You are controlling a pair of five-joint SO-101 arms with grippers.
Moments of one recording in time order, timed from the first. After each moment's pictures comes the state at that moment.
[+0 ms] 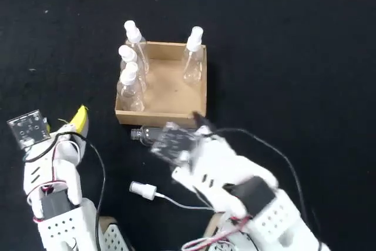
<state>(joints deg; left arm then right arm) -27.5 -103.4 96.0 38.0 2.0 -41.3 -71.3 63.5 65.3 24.0</state>
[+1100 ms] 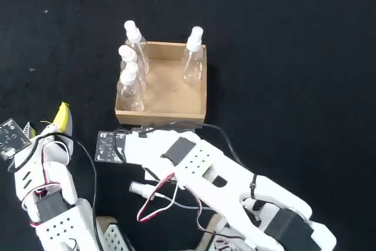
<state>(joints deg) -33.8 -103.4 96.0 35.8 8.9 -48.8 -22.6 52.4 48.7 39.6</state>
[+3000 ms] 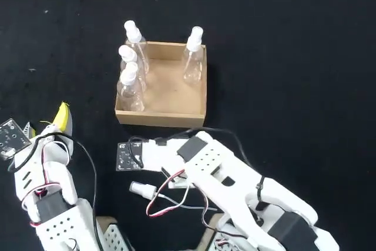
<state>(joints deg) -33.8 -103.4 96.0 35.8 8.9 -43.1 -24.9 58.2 57.2 47.0</state>
